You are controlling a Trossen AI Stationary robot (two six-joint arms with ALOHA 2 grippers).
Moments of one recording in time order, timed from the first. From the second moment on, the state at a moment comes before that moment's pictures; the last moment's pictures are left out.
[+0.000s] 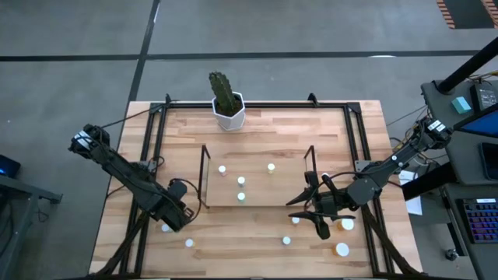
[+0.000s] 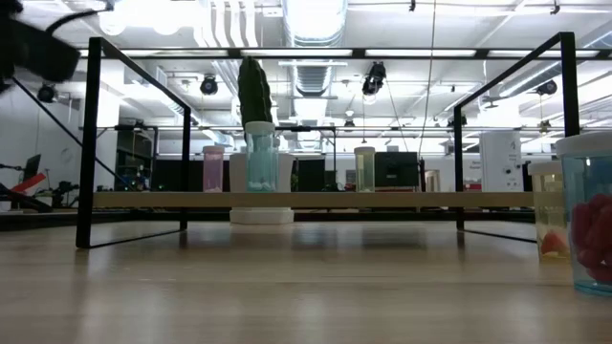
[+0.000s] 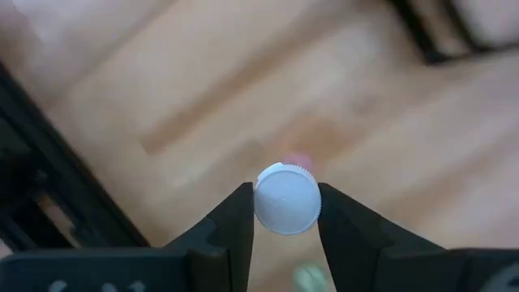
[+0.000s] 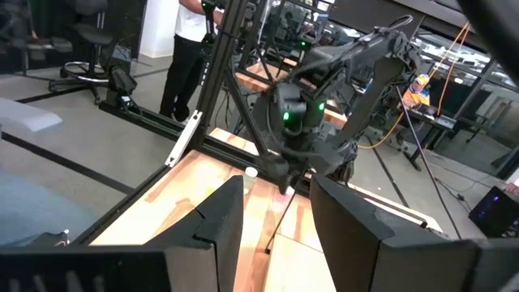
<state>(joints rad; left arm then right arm) -0.70 1.35 0.91 -1.14 -0.12 -1.66 0.61 1.19 0.76 0.37 0.38 -0.31</state>
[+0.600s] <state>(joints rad) -0.81 1.54 1.47 -0.96 0.02 -1.60 0.61 1.19 0.76 0.37 0.38 -0.32</state>
